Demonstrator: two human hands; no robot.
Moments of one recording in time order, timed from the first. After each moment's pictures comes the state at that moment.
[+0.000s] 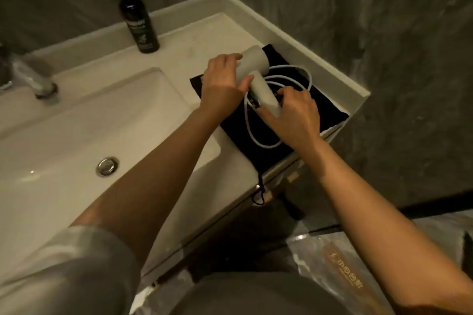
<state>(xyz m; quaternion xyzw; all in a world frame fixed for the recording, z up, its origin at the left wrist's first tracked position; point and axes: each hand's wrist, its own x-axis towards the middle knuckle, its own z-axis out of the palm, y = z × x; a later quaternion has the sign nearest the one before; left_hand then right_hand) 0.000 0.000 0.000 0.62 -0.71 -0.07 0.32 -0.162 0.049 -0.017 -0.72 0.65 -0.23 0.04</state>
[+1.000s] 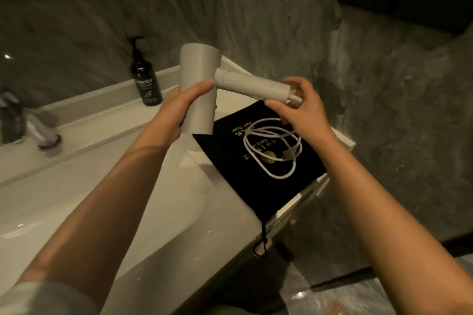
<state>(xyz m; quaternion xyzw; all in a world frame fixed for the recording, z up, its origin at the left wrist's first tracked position) 0.076 -0.001 0.081 0.50 -0.44 -0.55 0.52 -0.172 -0.005 0.065 -0.64 0.50 -0.51 0.29</state>
